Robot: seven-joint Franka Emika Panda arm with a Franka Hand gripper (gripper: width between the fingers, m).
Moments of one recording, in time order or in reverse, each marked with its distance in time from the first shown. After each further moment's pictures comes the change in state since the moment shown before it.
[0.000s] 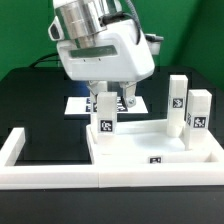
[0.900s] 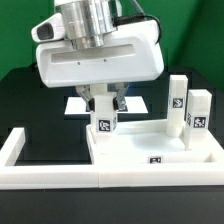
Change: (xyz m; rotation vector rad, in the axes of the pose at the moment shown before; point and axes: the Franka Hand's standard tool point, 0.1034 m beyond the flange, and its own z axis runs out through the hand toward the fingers) arm 0.019 0.005 0.000 -0.087 0.080 -0.301
